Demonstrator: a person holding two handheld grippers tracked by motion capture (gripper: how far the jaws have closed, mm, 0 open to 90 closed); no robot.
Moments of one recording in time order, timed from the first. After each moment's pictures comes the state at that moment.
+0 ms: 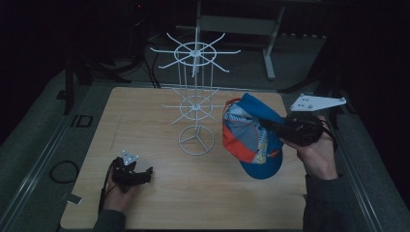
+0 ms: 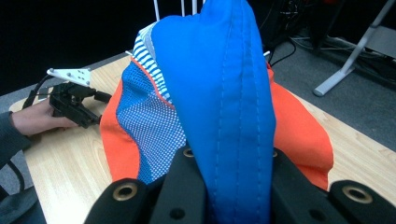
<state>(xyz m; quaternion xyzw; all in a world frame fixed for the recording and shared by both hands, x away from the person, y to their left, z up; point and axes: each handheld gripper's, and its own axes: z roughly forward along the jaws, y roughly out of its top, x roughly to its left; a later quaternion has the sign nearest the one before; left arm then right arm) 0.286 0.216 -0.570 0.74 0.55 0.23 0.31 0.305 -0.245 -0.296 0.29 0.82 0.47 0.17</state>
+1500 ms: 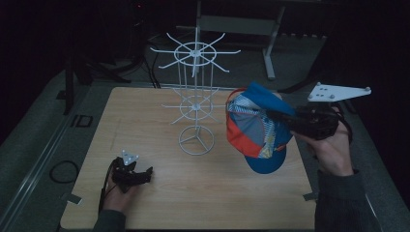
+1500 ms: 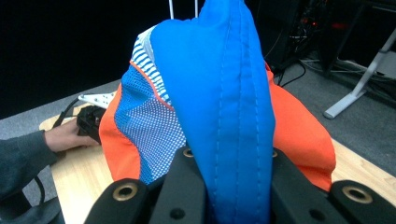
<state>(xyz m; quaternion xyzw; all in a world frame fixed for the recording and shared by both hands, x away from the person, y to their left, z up) 0.286 0.216 -0.570 0.74 0.55 0.23 0.31 0.298 -0.256 -0.260 0.26 0.80 0.51 0.16</state>
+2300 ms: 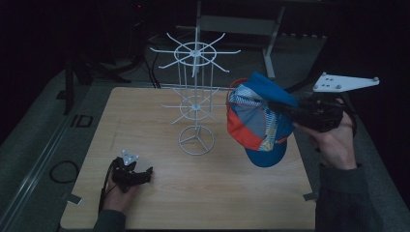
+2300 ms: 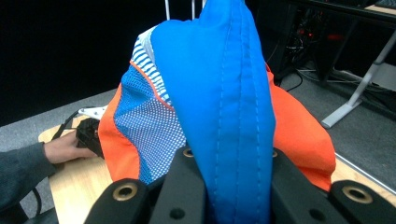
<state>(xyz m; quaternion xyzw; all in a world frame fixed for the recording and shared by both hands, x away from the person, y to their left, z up) 0.286 0.216 -0.570 0.74 0.55 0.23 0.31 0.302 -0.255 -0.242 0.26 0.80 0.52 0.17</state>
